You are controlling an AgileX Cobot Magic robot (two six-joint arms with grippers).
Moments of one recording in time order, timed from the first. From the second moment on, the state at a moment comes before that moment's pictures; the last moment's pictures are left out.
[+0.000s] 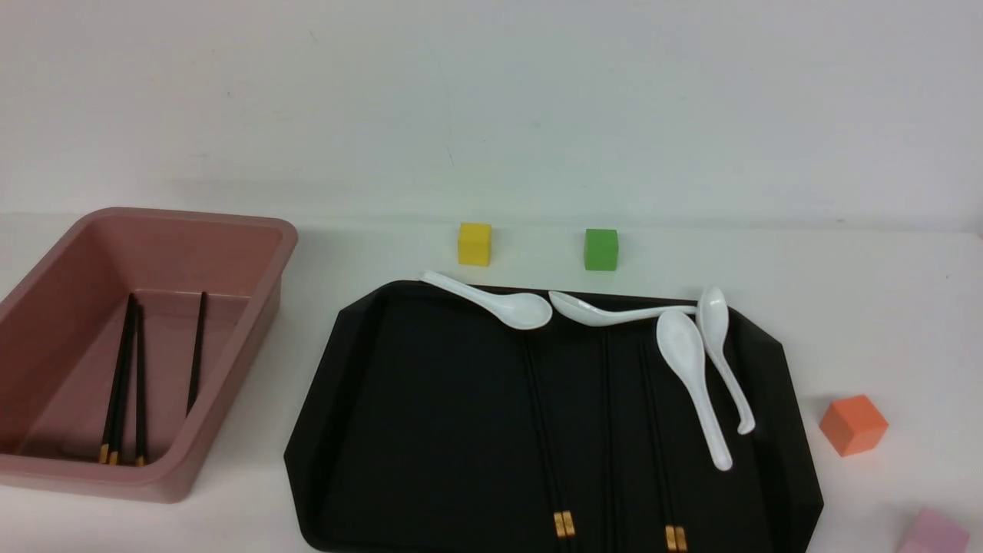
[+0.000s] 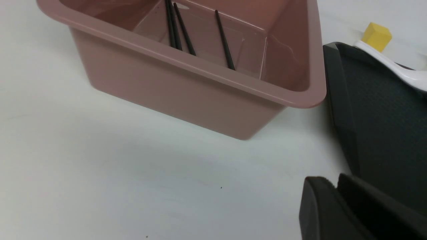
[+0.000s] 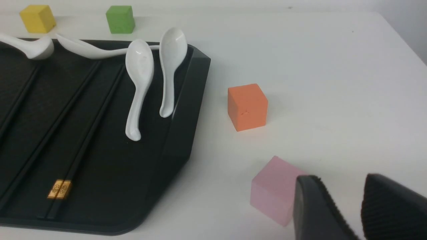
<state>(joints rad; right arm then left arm) -0.03 -0.01 0.02 0.05 0.37 0.02 -0.01 -0.01 0.03 -0.05 0.39 -0.29</state>
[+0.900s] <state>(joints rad) -0.03 -0.01 0.02 0.05 0.37 0.02 -0.01 -0.01 0.03 -0.75 0.35 -0.75</state>
